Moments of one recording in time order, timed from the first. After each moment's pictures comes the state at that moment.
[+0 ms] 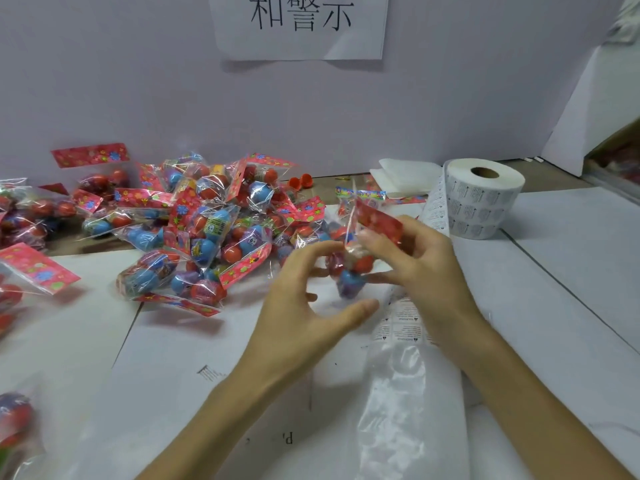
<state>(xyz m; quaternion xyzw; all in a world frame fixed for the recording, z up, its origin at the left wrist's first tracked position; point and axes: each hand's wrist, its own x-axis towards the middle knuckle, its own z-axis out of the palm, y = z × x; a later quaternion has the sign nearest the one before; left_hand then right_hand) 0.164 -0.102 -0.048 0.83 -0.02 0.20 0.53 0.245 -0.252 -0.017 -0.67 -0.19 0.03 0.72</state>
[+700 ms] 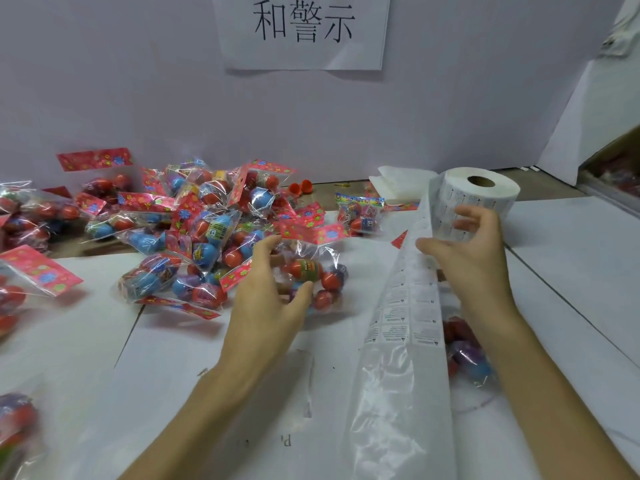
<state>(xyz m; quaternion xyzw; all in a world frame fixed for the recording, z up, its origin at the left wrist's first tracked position) 0.173 -0.078 -0.051 0.83 0.12 0.20 0.50 0.274 -0.287 -0.011 -0.79 0.01 -0.13 0.61</state>
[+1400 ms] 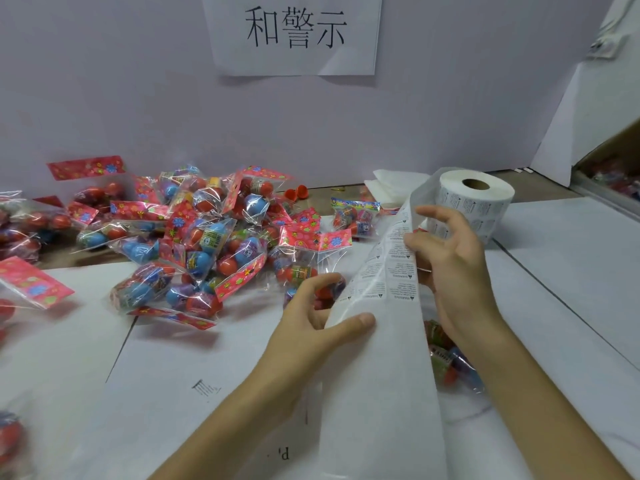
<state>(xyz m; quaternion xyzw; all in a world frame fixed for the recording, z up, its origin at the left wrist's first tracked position) 0.158 -0.115 -0.043 0.64 0.09 -0.03 0.76 0.259 -0.272 -0.008 -0.67 -0.06 -0.04 0.74</state>
